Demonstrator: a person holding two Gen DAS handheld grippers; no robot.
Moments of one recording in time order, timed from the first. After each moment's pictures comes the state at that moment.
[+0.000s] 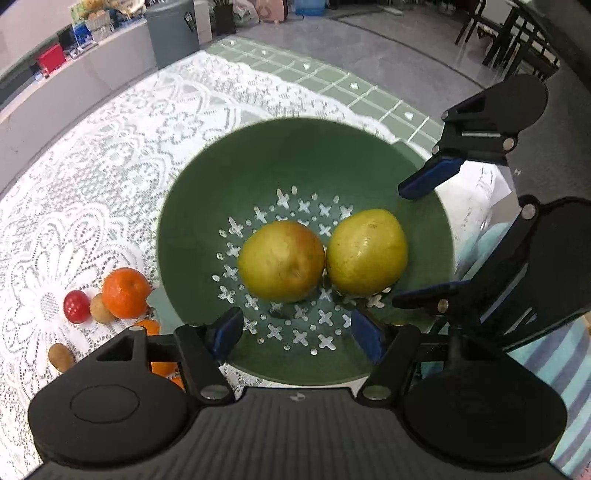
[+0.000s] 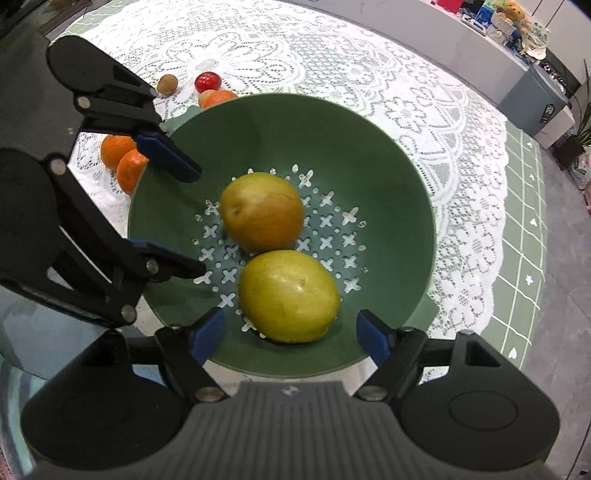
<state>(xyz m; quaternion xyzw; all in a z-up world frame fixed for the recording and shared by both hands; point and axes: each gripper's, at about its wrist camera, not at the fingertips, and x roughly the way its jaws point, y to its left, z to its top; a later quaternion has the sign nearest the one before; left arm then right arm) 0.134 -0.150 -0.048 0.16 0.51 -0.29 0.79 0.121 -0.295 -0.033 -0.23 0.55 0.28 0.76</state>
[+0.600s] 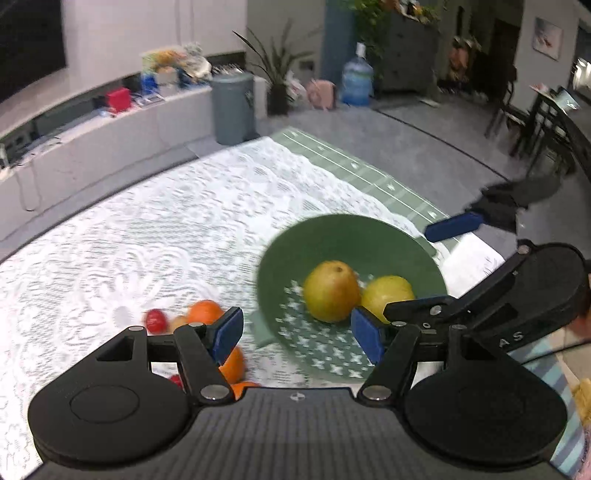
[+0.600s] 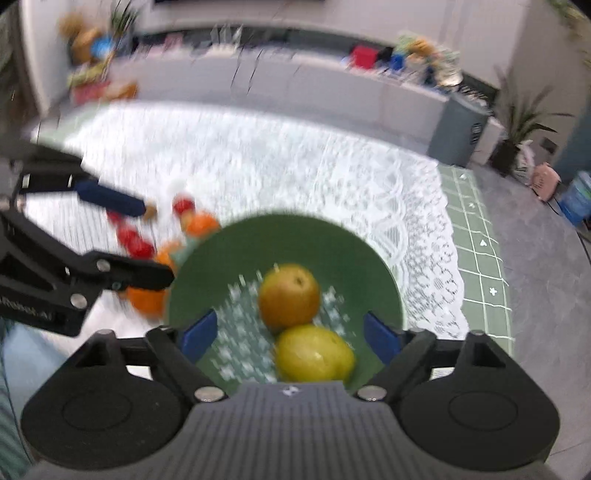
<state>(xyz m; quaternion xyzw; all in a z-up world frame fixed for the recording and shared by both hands) 0.097 -0.086 0.013 0.09 0.40 -0.23 0.88 0.085 -0.283 0.021 -0.08 0.42 0.20 0.88</state>
